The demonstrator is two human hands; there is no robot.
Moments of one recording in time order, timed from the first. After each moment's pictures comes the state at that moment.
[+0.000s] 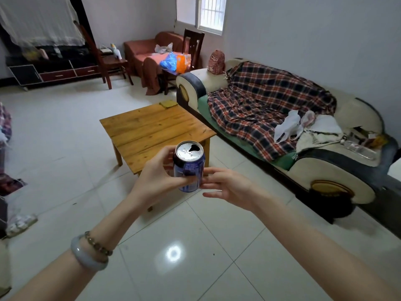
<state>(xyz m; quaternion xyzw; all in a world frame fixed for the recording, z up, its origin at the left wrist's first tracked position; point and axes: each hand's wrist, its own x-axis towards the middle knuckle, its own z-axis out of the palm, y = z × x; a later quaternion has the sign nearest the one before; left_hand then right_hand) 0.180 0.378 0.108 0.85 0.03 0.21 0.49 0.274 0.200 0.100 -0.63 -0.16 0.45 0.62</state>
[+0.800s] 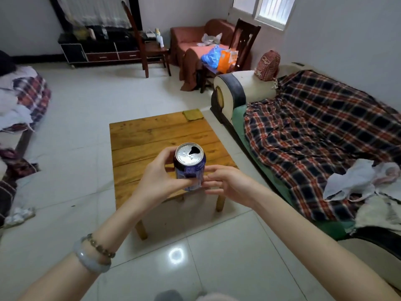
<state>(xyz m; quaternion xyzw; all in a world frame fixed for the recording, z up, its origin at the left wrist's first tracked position) 0.552 0.508 0.079 0.83 0.19 0.25 0.47 0.697 0.371 0.075 -0.62 -0.22 0.54 0.53</state>
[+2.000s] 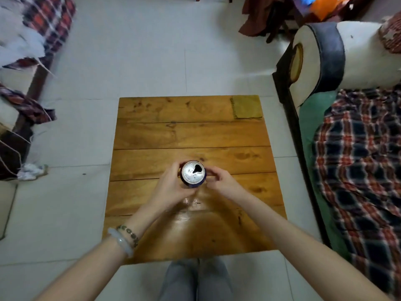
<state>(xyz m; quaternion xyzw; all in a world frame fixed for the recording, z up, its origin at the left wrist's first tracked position) 0.823 0.845 -0.165 0.76 0.42 0.13 0.47 0.979 0.765 -0.138 -0.71 -0.29 0.56 0.32</state>
